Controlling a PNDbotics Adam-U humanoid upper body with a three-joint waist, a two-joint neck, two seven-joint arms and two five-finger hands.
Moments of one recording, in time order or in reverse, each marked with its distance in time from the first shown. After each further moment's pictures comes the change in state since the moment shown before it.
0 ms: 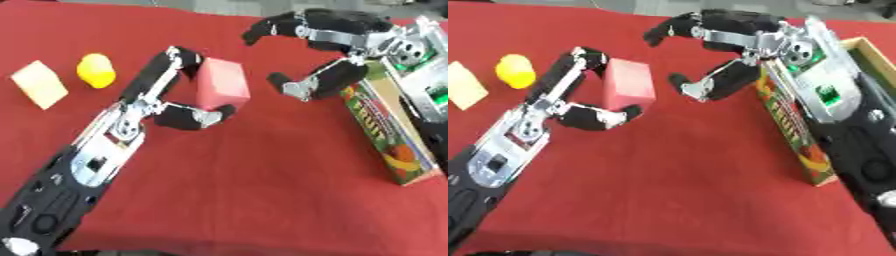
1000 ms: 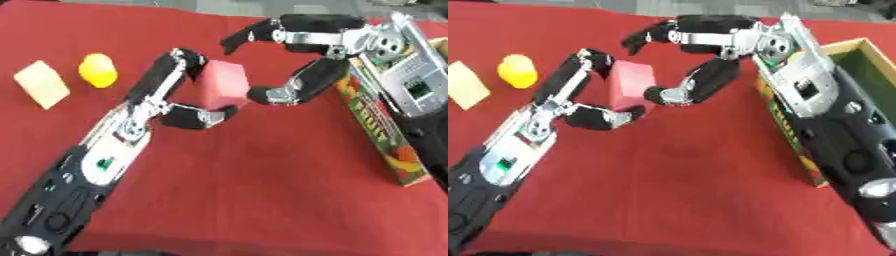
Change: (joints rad) left arm -0.017 -0.032 0.000 0.053 -0.058 -0.016 0.006; right arm -0.026 0.021 0.024 0.018 -0.050 0.038 0.074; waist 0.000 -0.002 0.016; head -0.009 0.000
